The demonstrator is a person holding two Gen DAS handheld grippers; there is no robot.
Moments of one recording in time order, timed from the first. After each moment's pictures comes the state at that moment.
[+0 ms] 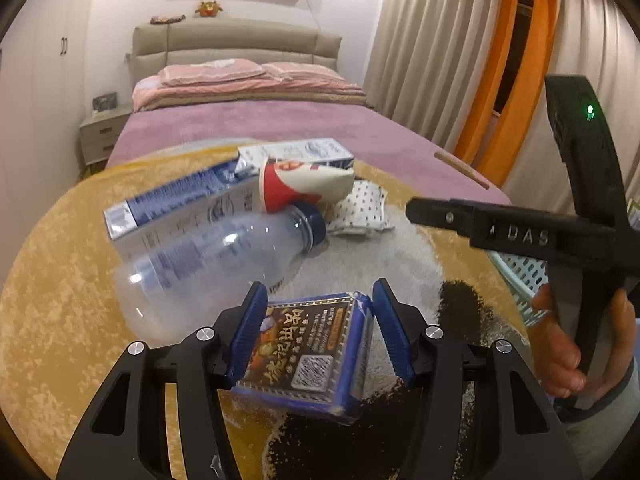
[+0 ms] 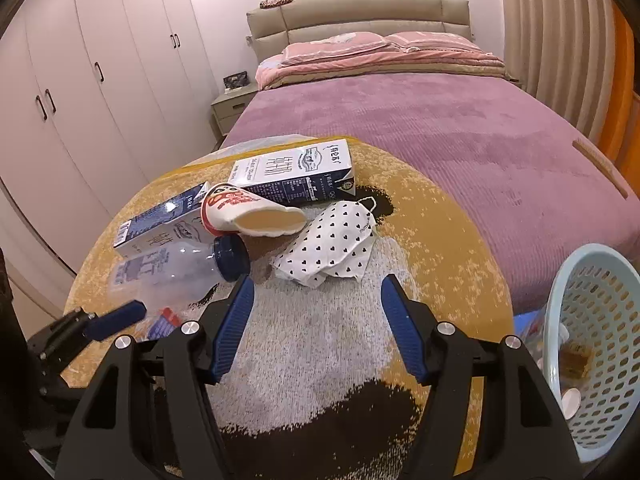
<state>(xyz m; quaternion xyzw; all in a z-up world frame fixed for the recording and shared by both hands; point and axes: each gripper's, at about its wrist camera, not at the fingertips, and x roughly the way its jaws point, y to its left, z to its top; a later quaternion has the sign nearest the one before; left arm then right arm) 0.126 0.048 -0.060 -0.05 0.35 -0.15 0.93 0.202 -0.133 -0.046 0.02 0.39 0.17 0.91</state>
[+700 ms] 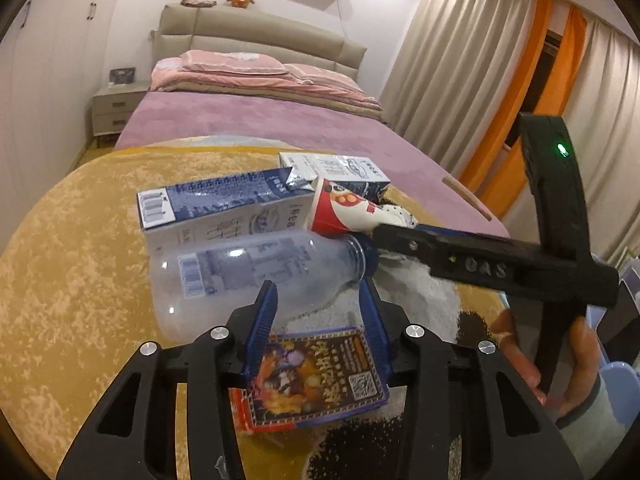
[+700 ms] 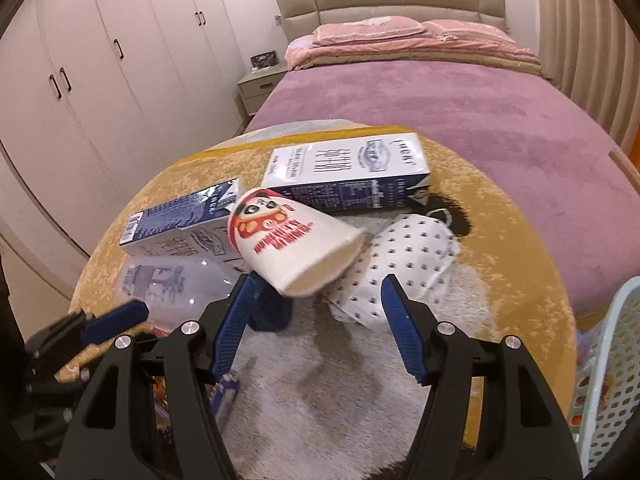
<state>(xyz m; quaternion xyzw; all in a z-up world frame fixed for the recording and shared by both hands) 0.137 0.092 -0.057 -0.12 0.34 -0.13 0.92 0.237 -0.081 -0.061 0.01 0.41 0.23 0.88</state>
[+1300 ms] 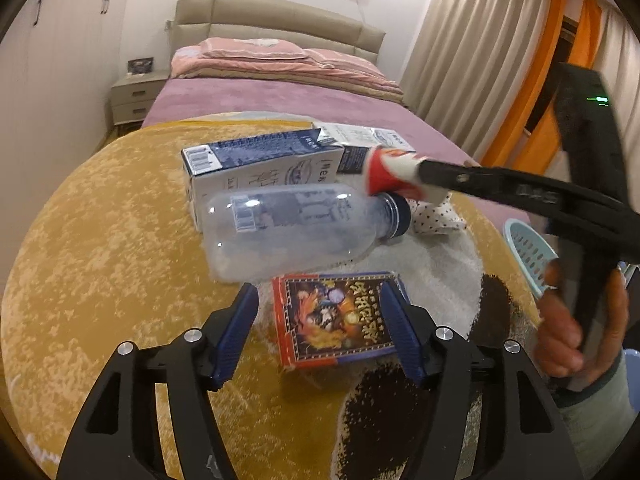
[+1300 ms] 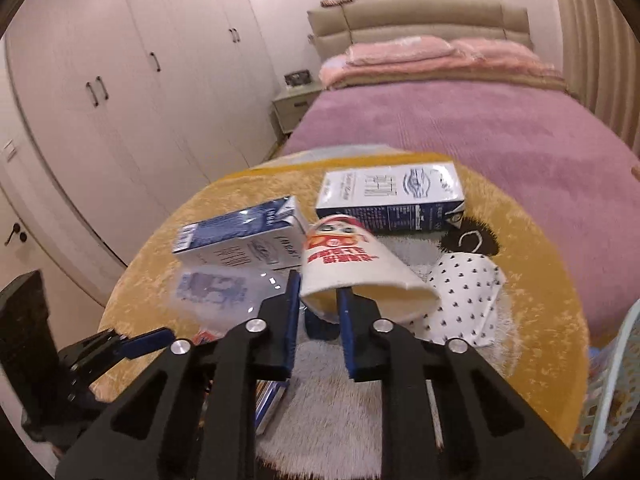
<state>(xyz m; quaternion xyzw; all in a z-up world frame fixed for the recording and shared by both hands) 0.109 0.108 -0.068 -0.10 0.37 -0.10 0.92 0.207 -0.082 -0.036 0.02 0.37 0.28 0.89</state>
